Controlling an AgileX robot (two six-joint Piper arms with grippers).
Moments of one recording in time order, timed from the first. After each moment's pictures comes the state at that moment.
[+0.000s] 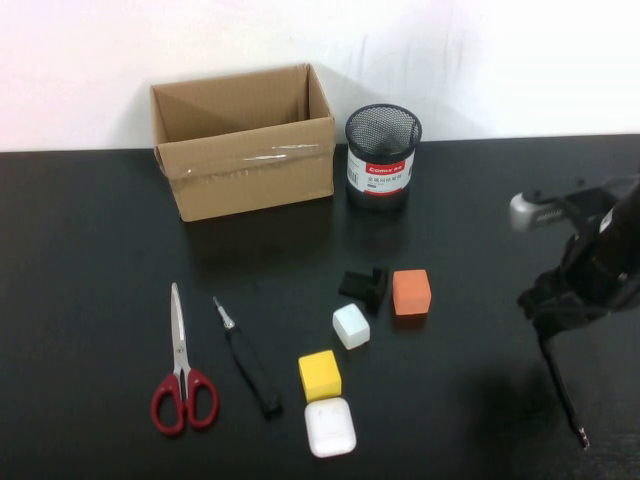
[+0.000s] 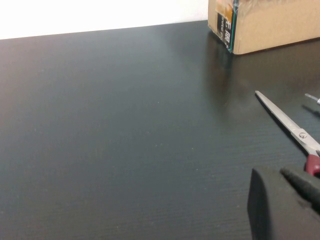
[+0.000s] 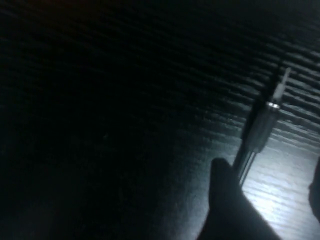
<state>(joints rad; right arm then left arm) 0.24 1.71 -1.11 0.12 0.87 -0.19 -0.09 -0.01 0.03 -0.03 0.35 0.15</state>
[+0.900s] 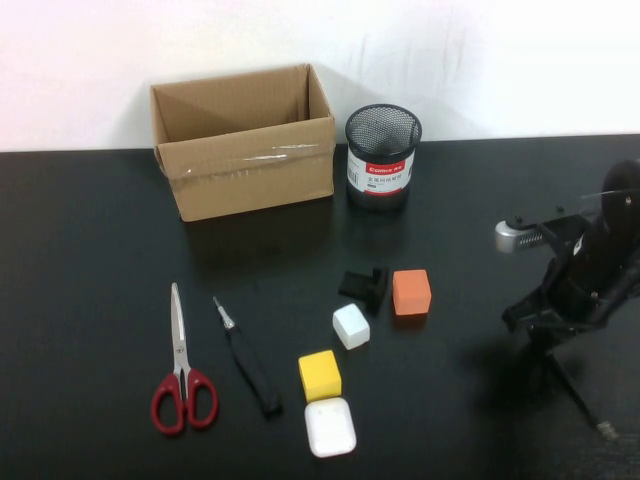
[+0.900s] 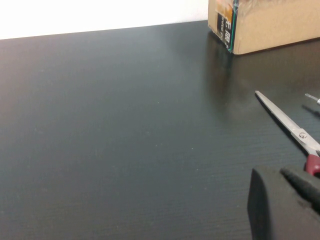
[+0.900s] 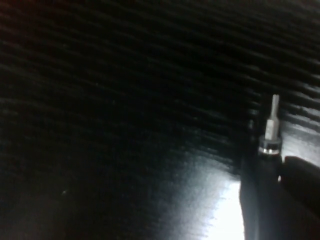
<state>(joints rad) 0.24 1.87 -1.11 0.11 0.77 -0.16 -0.09 -0.01 0.03 -0.03 0.35 0.15</state>
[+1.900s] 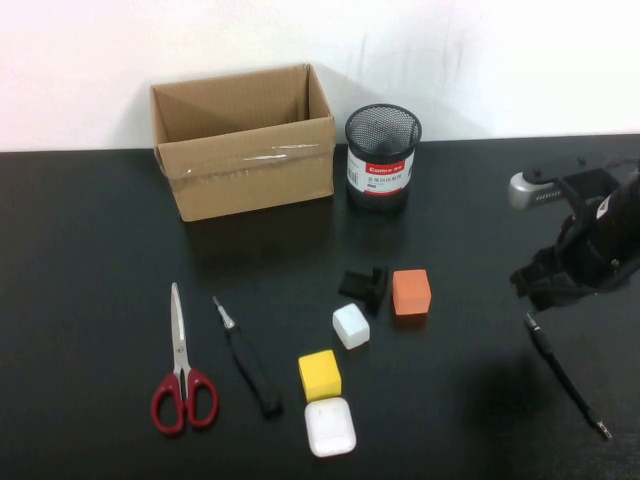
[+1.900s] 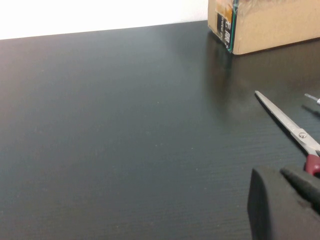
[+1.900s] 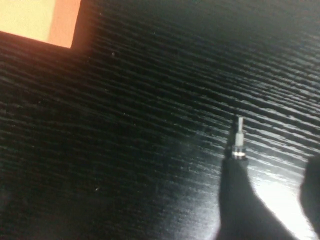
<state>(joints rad) 0.24 1.71 -1.12 0.11 0.76 -0.16 -0.09 -0.01 0.03 -0.03 0.35 0.15</state>
